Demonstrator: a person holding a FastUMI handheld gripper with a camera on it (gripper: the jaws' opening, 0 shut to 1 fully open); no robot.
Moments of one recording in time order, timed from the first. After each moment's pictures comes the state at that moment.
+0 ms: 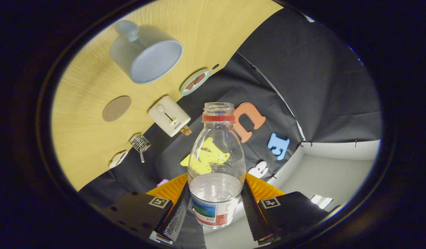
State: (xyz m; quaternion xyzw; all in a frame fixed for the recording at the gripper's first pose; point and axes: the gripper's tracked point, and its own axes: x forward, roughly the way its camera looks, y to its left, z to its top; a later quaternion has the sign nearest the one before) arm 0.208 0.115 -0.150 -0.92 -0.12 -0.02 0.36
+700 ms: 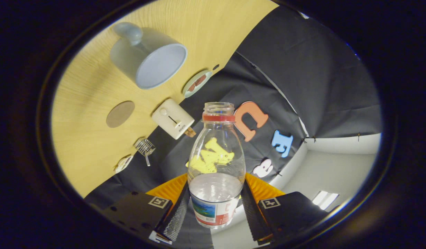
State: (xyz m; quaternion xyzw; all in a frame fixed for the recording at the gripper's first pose) arm 0.209 0.094 -0.165 -0.91 -0.10 -0.01 0.40
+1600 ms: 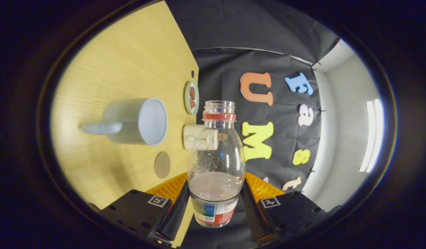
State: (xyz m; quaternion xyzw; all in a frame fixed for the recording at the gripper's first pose) arm 0.174 0.076 -0.235 -0.69 0.05 0.08 0.72
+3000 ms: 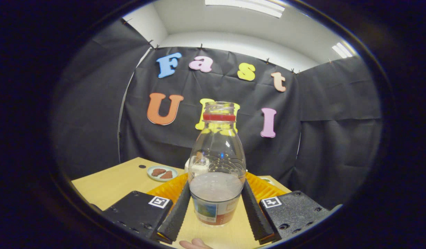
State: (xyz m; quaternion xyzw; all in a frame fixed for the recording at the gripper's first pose) arm 0.169 0.039 -0.086 -0.07 0.04 0.00 1.00
